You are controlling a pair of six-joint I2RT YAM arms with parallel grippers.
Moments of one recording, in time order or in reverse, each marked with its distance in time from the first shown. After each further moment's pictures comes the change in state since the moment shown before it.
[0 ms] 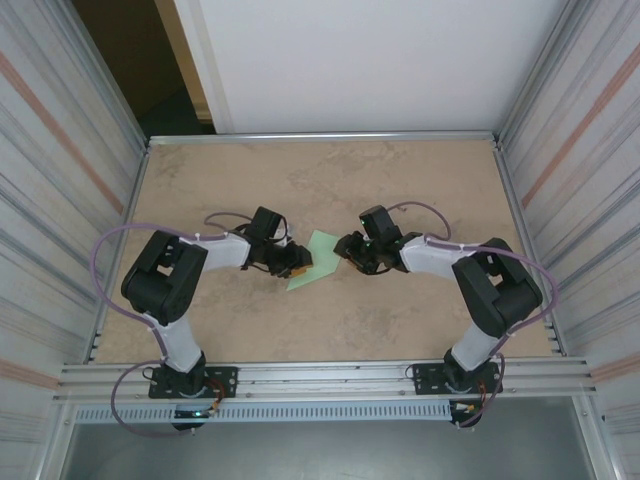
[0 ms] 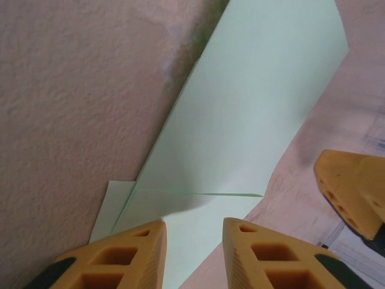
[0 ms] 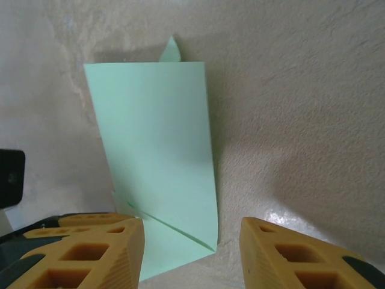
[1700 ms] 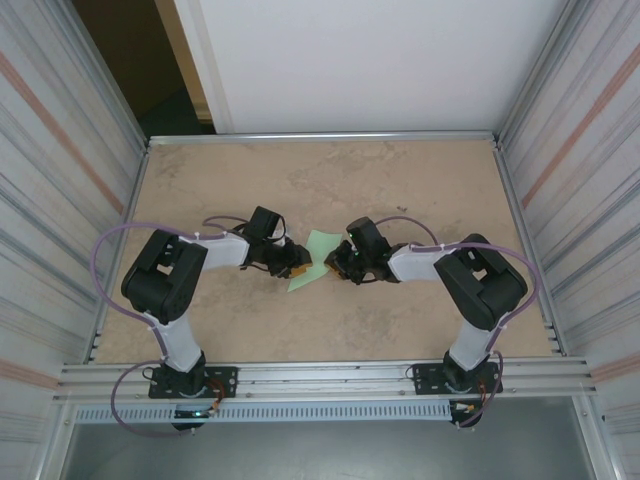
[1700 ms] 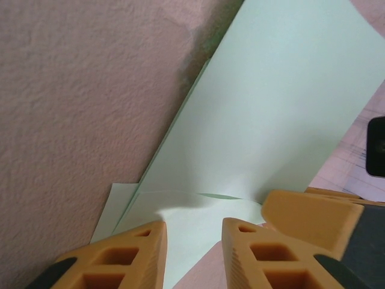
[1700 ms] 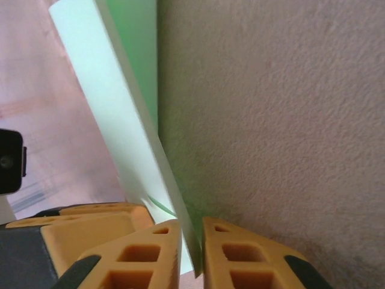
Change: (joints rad) left arm 0.014 0.006 -0.001 0.006 0.029 -0.066; right arm 0.090 0.072 -0.048 0.182 -0.023 0.176
